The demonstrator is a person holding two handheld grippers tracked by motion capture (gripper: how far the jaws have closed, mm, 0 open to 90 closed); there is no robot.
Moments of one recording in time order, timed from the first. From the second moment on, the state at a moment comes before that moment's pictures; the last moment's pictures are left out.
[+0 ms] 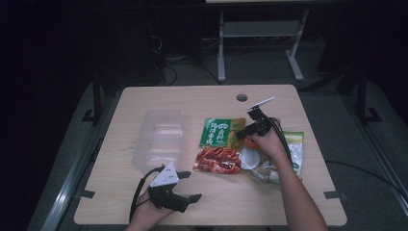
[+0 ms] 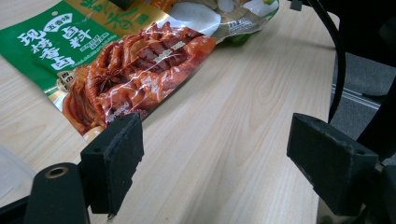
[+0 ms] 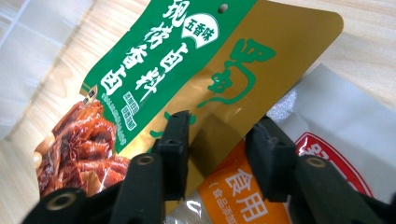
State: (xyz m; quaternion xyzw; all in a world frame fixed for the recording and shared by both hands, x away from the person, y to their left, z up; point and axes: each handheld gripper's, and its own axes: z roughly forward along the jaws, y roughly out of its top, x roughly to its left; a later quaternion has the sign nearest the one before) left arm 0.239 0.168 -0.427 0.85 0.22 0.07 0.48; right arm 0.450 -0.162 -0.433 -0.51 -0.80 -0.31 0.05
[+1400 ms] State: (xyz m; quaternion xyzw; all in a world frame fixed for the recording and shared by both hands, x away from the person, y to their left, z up) left arm 0.270 0.144 -0.413 0.84 0.27 0.07 0.47; right arm 0.333 -0.172 -0.341 -0.31 -0.83 -0.46 -0.06
